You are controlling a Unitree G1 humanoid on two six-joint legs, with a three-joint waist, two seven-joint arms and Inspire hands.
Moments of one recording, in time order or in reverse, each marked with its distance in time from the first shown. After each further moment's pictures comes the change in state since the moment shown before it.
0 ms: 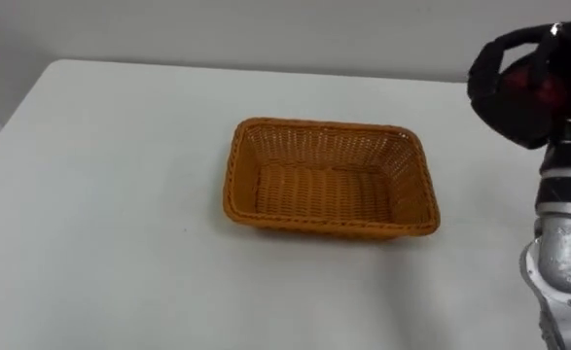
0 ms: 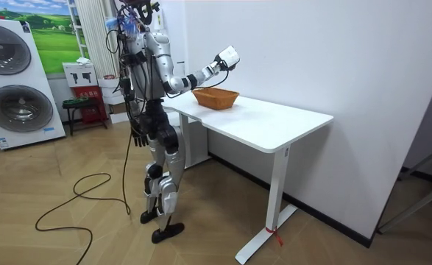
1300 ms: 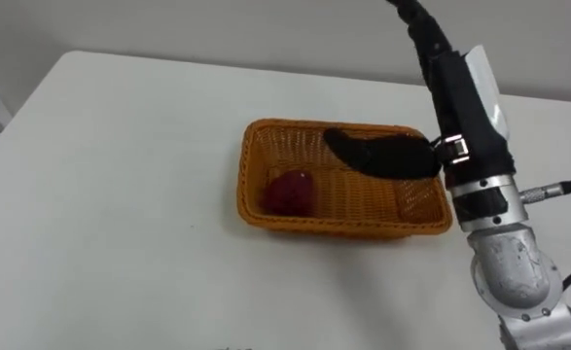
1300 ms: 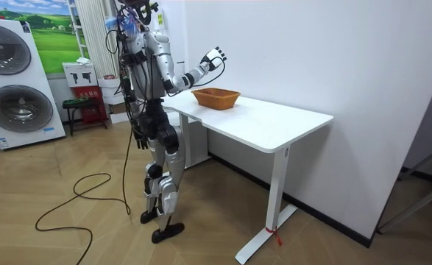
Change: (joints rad) left arm -0.056 -0.010 -0.073 0.061 -0.010 -0.016 0.010; right arm 0.002 0.003 0.187 -0.082 -0.053 0.000 0.213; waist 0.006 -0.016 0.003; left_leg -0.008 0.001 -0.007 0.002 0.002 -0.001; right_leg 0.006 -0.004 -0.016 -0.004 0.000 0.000
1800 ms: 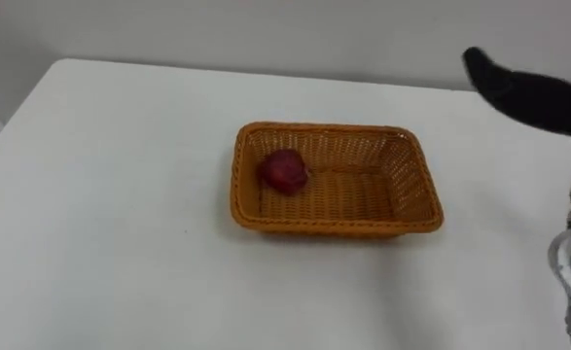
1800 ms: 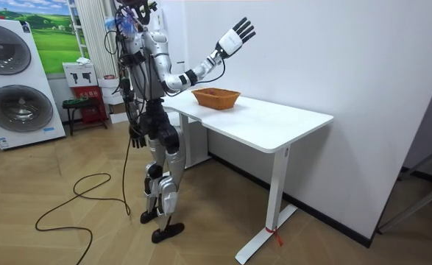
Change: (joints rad) left arm 0.082 0.001 0.127 0.005 0.000 -0.027 0.070; right arm 0.002 -0.003 -0.439 0.027 0.130 -0.046 -0.368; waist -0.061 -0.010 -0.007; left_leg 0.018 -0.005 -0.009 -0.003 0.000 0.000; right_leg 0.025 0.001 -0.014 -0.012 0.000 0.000
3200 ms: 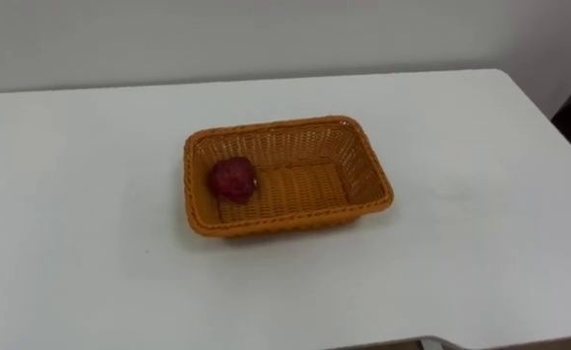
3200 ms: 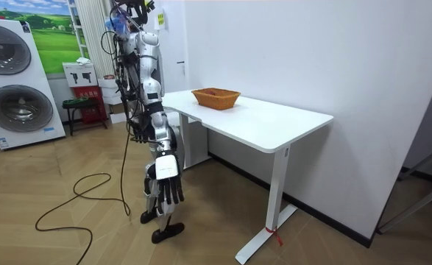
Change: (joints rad) left arm 0.008 -0.017 0.076 -0.072 -0.001 0.093 0.016; right arm 0.226 0.123 0.034 1.606 0.340 0.231 0.151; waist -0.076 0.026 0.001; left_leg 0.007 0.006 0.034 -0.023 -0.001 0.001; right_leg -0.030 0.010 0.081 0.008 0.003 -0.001
